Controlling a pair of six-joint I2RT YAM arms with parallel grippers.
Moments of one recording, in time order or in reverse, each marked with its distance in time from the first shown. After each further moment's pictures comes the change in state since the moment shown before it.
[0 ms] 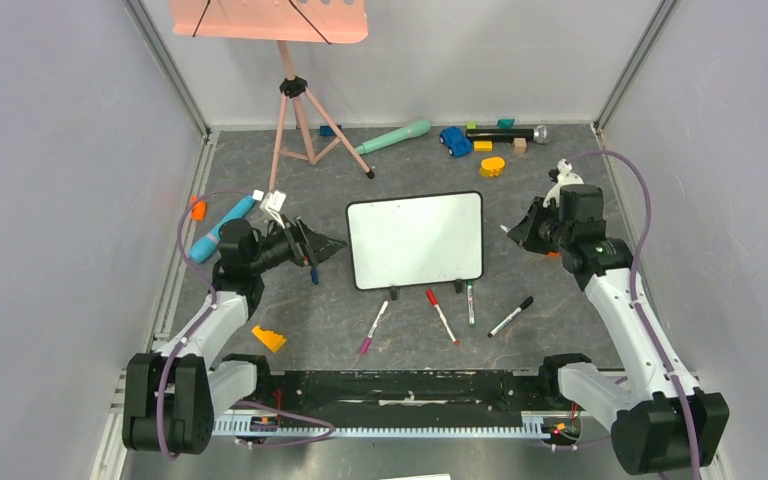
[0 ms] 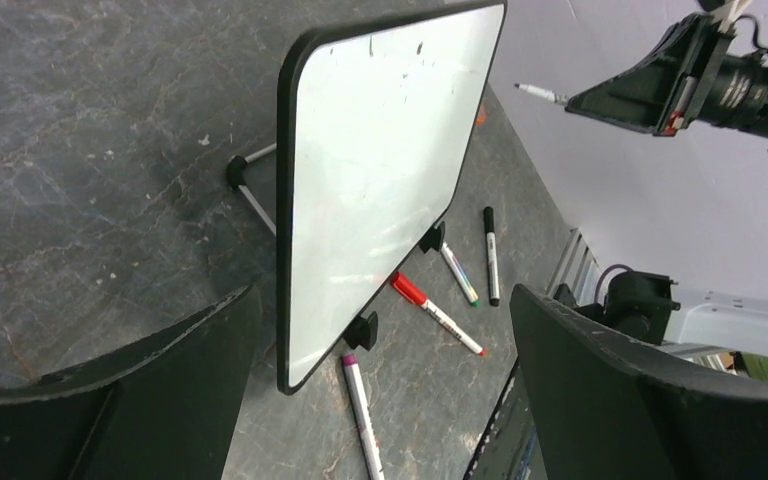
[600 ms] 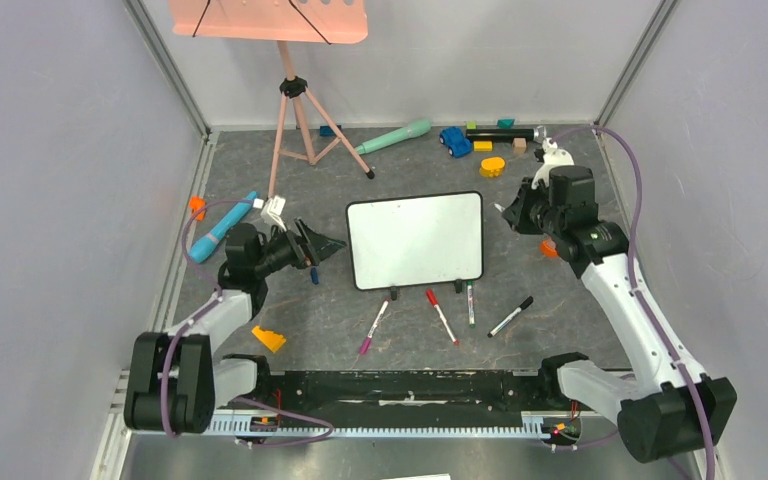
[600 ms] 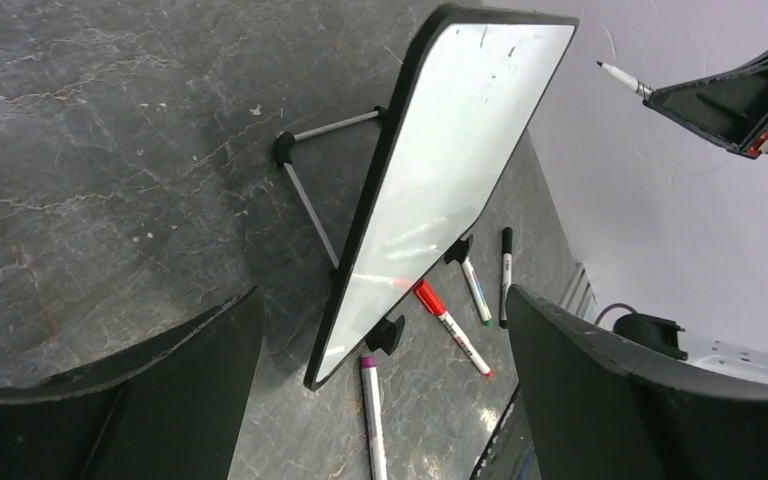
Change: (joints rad) left arm 0.001 0.047 -0.092 0.088 -0.100 -0.074; right arm 0.109 0.042 0.121 0.018 0.104 -0.095
